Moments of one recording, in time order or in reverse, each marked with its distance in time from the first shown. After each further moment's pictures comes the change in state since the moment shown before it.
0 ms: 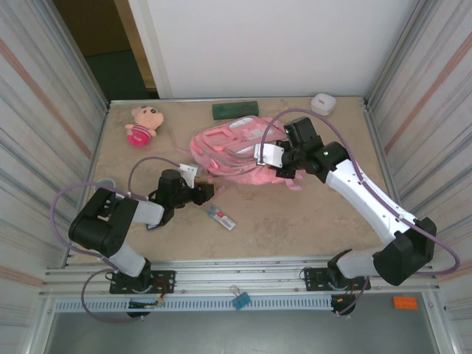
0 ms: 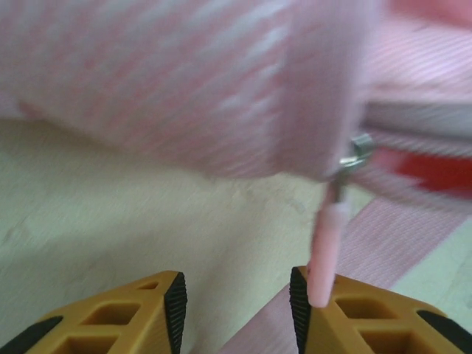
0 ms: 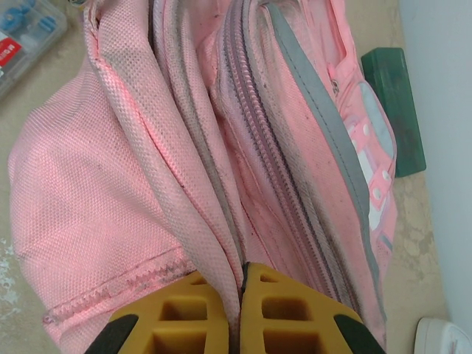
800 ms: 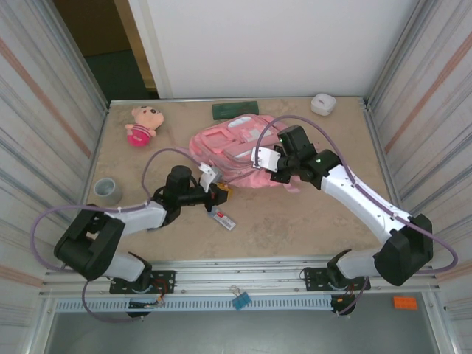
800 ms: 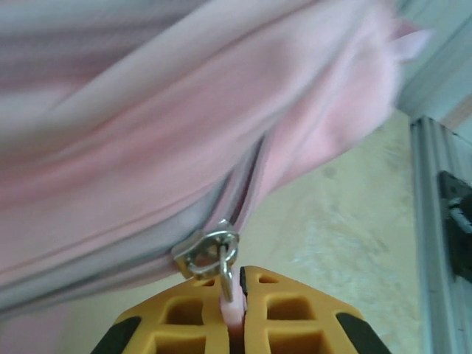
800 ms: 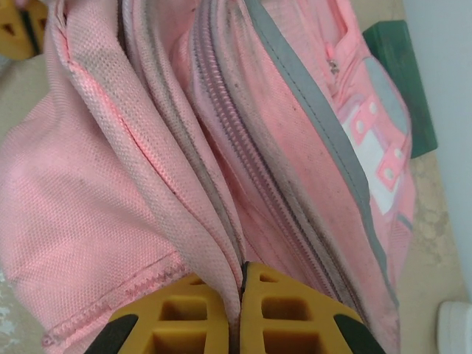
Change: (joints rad) left arm -0.179 -0.197 0.084 -0.209 0.215 0.167; right arm 0.040 0.000 -0.124 0.134 0.078 0.115
